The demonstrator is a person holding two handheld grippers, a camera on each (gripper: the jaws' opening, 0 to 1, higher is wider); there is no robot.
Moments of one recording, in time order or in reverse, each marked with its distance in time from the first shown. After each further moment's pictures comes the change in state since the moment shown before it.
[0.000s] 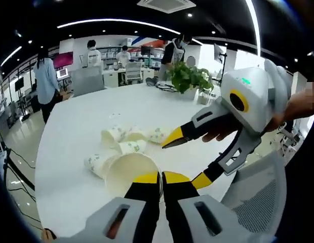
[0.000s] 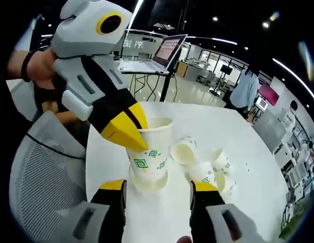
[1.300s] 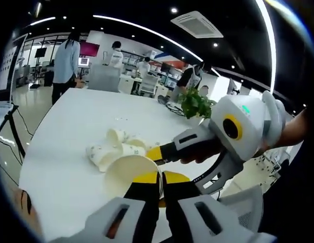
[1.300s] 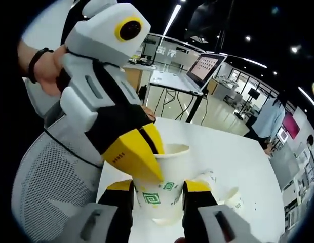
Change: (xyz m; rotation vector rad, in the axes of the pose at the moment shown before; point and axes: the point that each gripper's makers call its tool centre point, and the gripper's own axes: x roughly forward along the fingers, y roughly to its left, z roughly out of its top) left arm -0.051 -0.003 0.012 -0.297 -0.185 0.019; right arm 0.018 0.045 0.061 -0.252 -0.087 0.191
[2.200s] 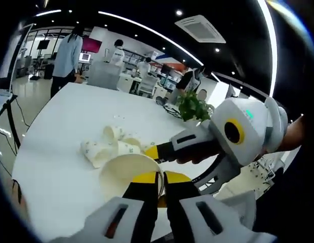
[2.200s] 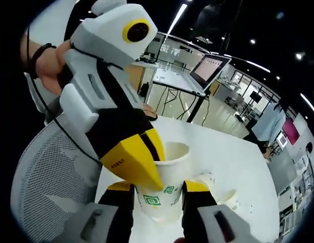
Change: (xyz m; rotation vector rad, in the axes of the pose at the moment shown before) left arm -0.001 -0.007 -0.005 -0.068 -0.005 -0.031; right arm -0.001 0.005 0.002 -0.053 0.030 0.001
